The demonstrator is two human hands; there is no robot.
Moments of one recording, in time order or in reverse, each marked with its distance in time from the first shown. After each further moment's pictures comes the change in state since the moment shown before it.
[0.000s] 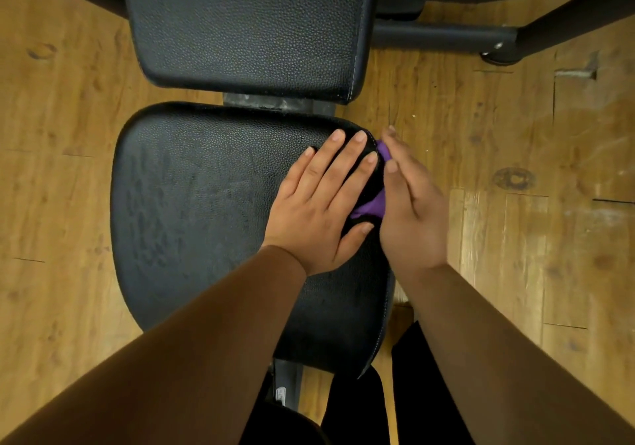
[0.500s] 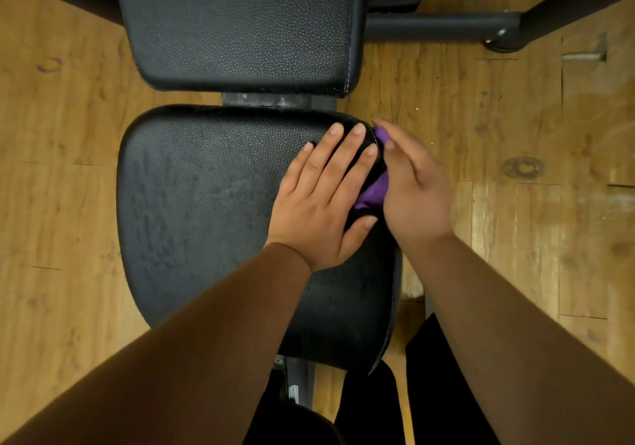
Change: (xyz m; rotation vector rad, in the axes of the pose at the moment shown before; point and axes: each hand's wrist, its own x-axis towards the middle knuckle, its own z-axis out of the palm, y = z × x) left_hand 0.001 0.001 -0.002 0.022 -0.022 -0.009; right_hand 0.020 0.003 0.001 0.073 -0.018 0.139
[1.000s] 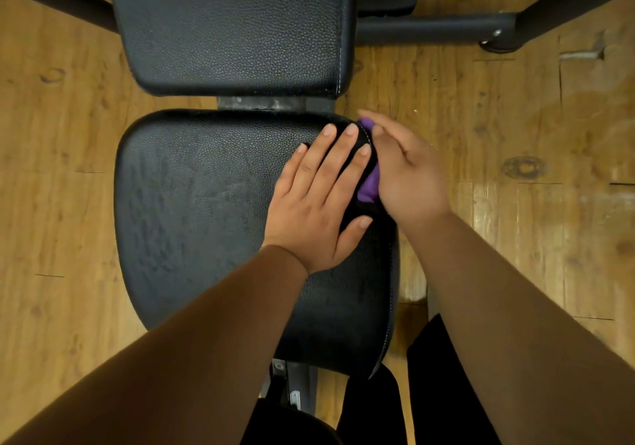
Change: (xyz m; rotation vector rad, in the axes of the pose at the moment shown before) left_hand -0.001 0.001 0.001 0.016 0.011 0.002; right_hand 0.017 -0.006 0.001 0.018 -0.068 0.045
